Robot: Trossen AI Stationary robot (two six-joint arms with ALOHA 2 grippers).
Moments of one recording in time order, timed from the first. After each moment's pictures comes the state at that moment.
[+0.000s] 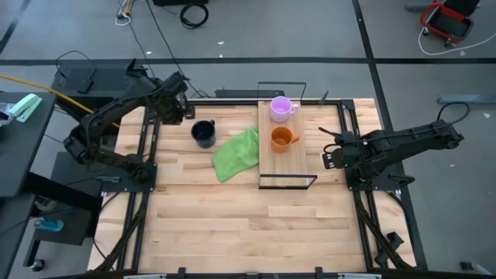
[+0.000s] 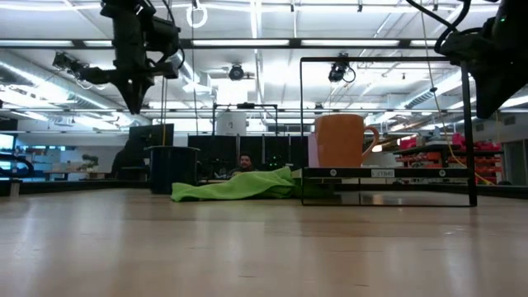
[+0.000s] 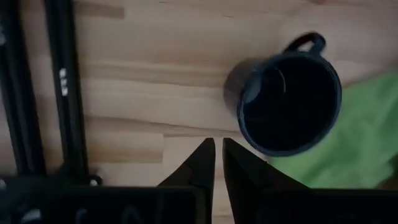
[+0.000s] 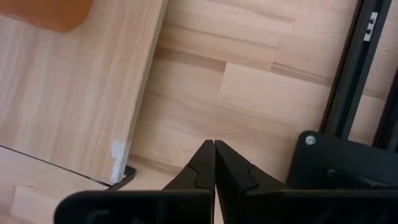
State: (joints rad) left arm 0.81 1.35 1.22 -1.26 0.02 -0.83; right arm 0.19 0.80 0.76 -1.34 0.32 1.51
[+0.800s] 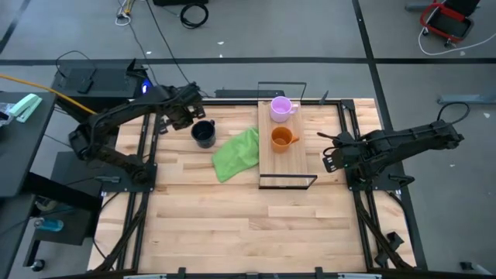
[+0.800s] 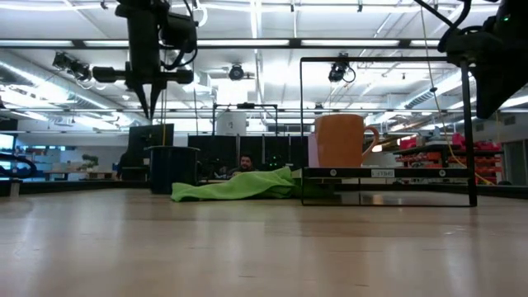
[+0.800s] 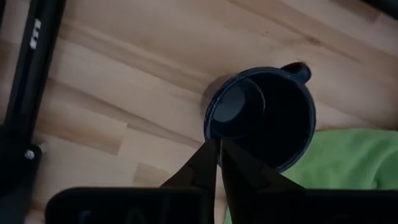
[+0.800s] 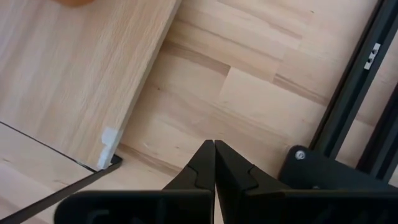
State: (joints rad) left arm 0.63 1.40 1.22 -1.19 -0.12 -1.31; right arm 0.19 0.80 0.76 -1.34 0.32 1.34
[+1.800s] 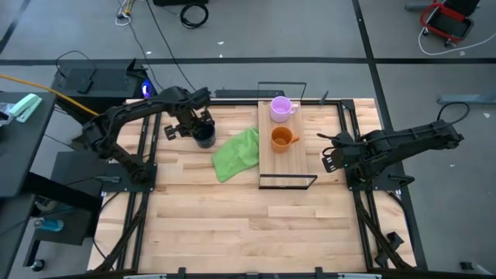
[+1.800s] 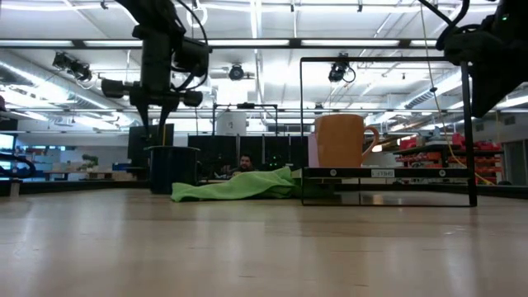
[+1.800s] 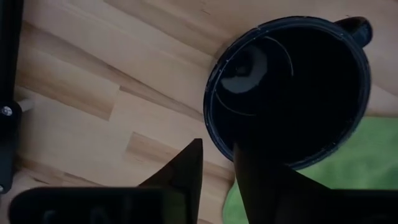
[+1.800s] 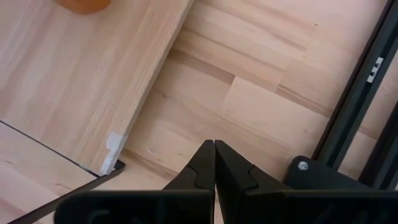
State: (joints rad) left arm 0.62 1.56 1.22 -1.18 0.02 -1.39; right arm 0.19 0.80 0.76 -1.32 0.34 1.31
